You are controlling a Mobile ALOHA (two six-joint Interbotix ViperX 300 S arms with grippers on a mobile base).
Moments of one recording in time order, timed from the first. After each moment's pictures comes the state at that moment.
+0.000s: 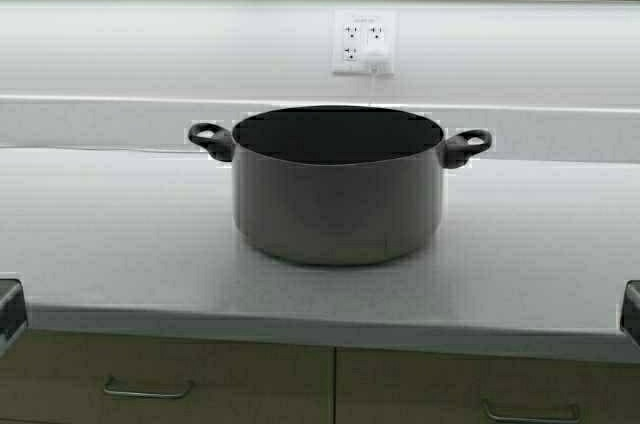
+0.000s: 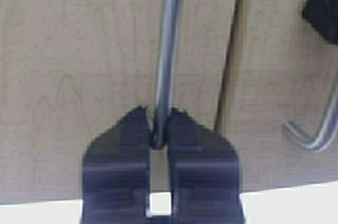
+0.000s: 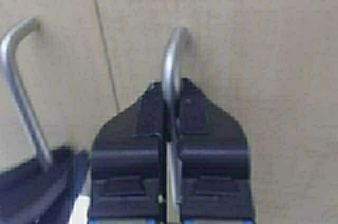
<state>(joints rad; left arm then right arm) -0.61 0.27 0.34 -0.37 -0.74 0.21 0.63 0.11 0.29 0.88 -0.50 -0.73</state>
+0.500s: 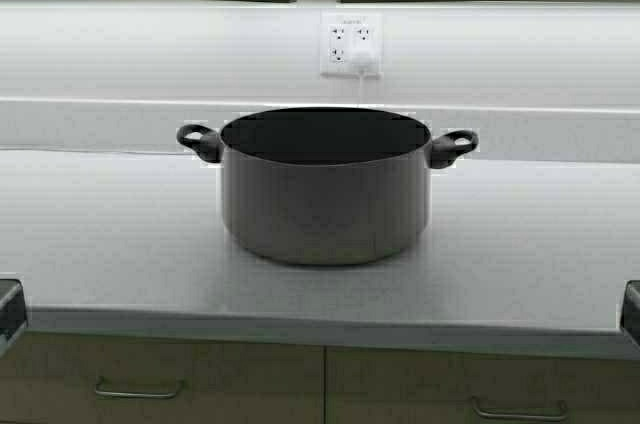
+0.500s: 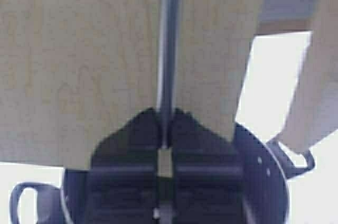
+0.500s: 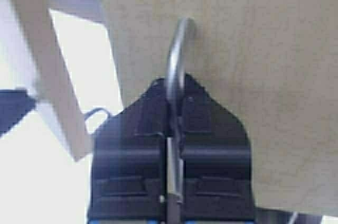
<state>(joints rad) -0.61 -0.20 0.82 -0.37 -0.57 0.25 0.63 -0.29 0.64 0.73 -0.17 -0.68</state>
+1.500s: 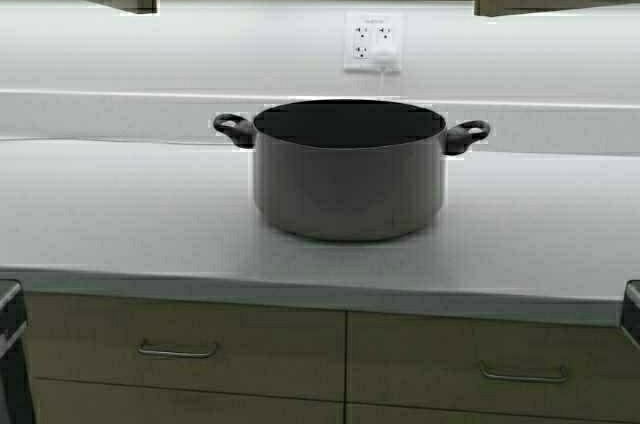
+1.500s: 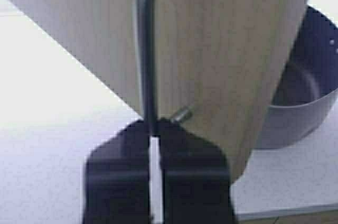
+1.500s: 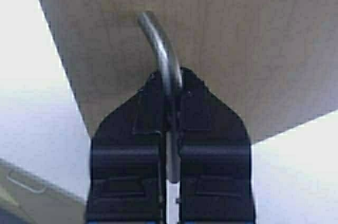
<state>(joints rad) -0.29 -0.75 1.02 -0.38 0.06 0.35 0.26 -0.79 0.95 0.62 0.21 -0.65</state>
